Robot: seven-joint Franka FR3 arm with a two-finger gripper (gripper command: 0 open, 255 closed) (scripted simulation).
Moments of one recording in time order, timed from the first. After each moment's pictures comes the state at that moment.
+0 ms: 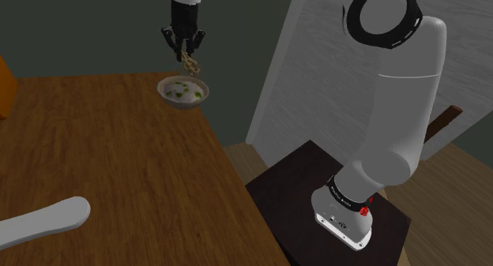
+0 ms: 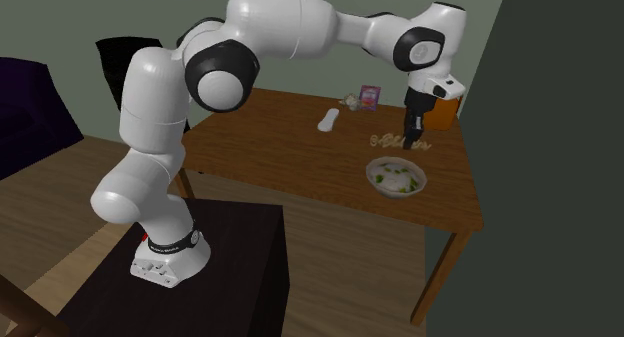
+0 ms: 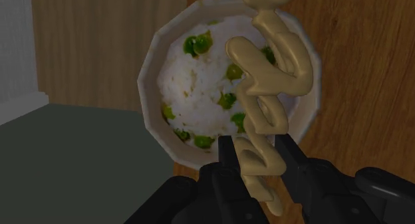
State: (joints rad) arm 0.07 0.48 0.37 -1.32 -0.13 1.74 0.50
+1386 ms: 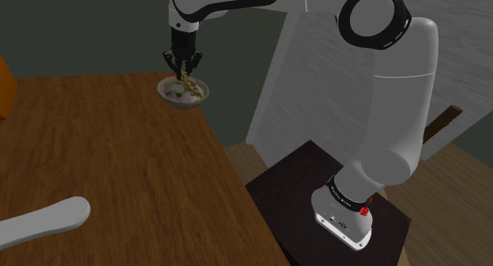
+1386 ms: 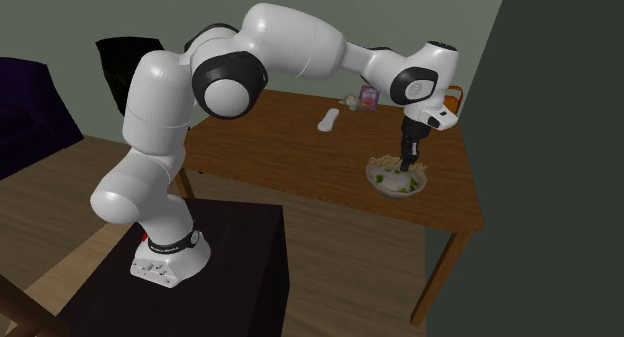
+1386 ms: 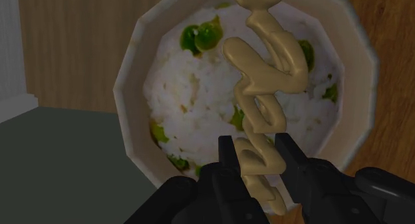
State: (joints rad) arm 0.06 0.52 0.36 -1.45 -0.15 1.91 0.50
